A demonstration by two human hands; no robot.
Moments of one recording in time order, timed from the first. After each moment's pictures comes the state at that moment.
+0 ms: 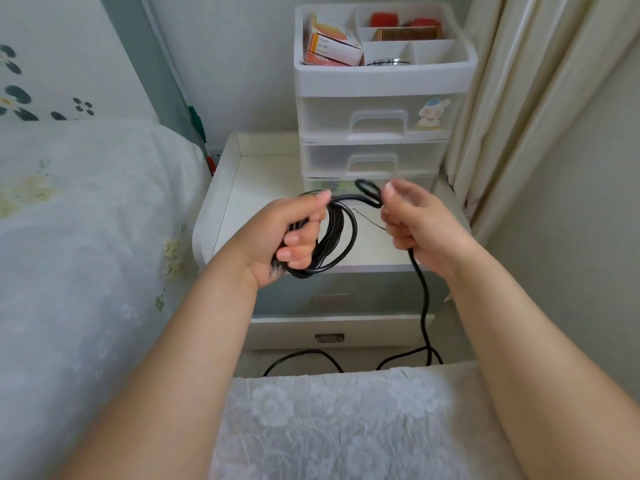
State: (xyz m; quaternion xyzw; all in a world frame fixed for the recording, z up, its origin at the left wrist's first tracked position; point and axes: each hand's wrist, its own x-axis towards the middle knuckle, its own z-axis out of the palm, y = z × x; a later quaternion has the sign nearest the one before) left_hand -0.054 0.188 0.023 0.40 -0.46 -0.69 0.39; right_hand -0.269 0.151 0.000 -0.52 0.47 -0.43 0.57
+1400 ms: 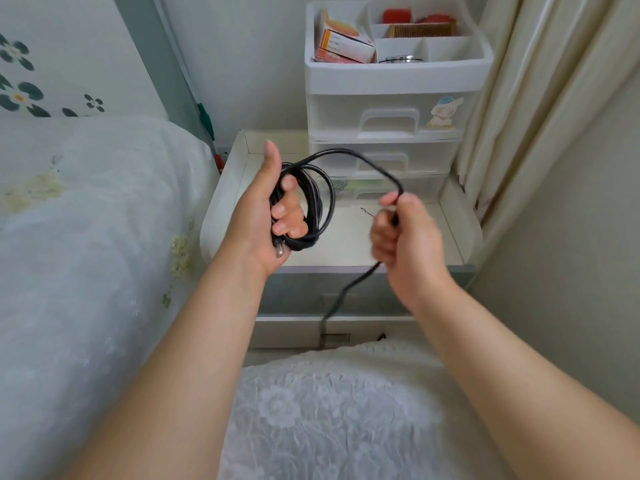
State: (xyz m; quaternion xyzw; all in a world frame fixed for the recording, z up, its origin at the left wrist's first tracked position) left_hand -0.049 0.182 0.028 0.37 -0.29 -0.67 0.58; right_hand -0.215 0.185 0.002 -0.38 0.40 -0.59 0.60
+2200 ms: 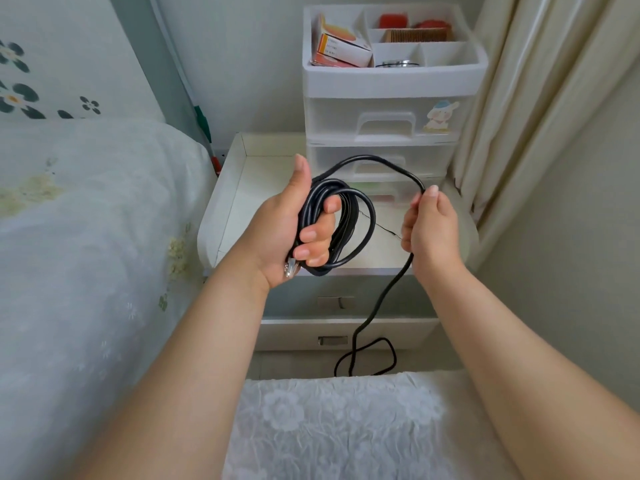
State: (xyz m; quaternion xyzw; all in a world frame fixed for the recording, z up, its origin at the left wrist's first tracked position) left_hand -0.063 0.197 0.036 0.35 -0.43 -0.71 0.43; right_hand -0.241 0.148 -0.011 -0.37 0.57 -0.58 0.45
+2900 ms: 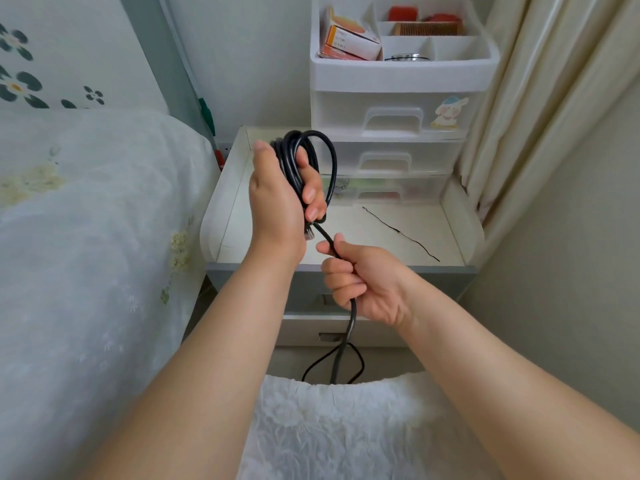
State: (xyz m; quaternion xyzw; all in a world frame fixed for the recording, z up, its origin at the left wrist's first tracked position) left_hand -0.079 0.182 0.036 0.37 -0.33 -0.51 0.70; right_hand -0.193 0.193 -0.015 -0.20 0.38 -0.29 0.86
